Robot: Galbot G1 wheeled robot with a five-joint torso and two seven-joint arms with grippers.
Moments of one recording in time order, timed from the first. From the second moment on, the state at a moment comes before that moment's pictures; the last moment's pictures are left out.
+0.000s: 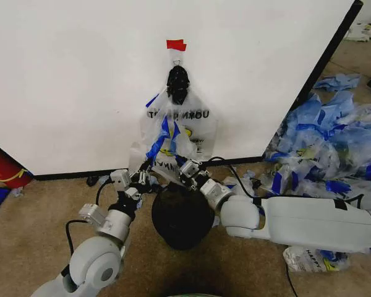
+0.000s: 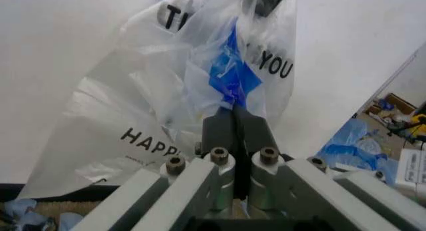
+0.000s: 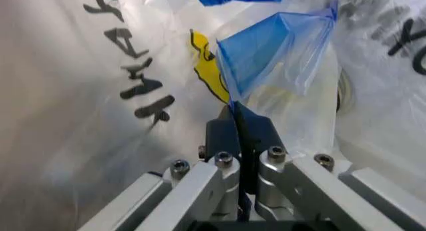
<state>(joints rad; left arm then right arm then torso) 1.29 -0.93 -0.21 -2.24 -0.85 -0.08 -0.32 0.05 0.80 -1.19 1.95 0.73 -0.14 0.70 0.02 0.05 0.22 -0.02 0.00</state>
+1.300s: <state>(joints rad) 1.29 -0.92 -0.25 -2.26 -0.84 -0.08 -0.33 -0.79 0.59 -0.29 2.13 0.96 0.33 0.42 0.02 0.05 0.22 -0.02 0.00</state>
